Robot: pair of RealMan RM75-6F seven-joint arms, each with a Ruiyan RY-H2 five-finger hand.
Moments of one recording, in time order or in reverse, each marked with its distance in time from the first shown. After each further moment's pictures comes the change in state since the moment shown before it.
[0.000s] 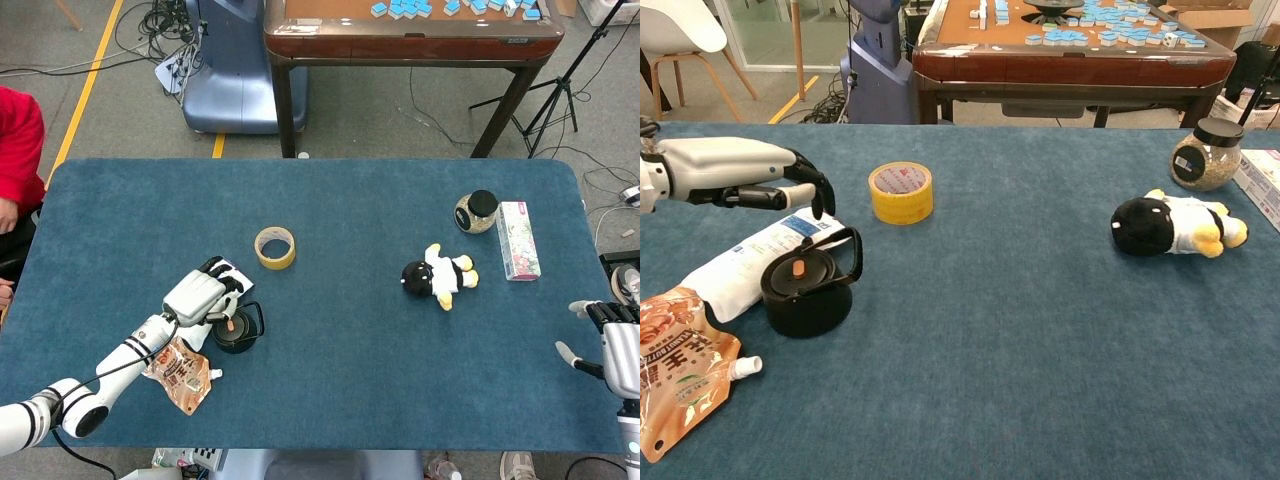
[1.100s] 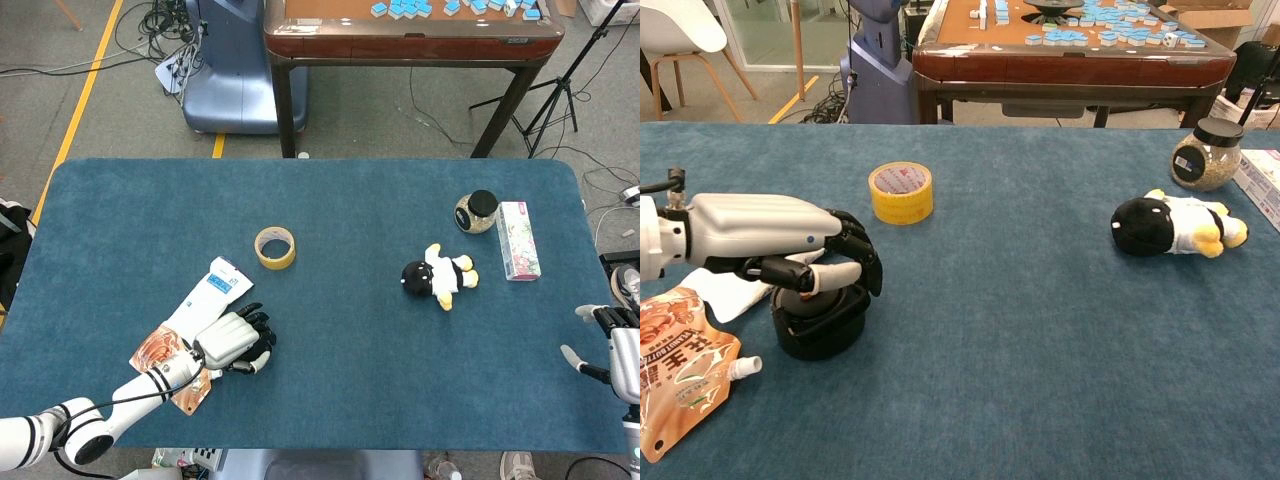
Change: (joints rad) left arm -0.017 0.041 0.062 -0.245 0.120 -0.048 0.026; right arm -0.022 -0.012 -0.003 0.029 -0.003 0.020 0.035
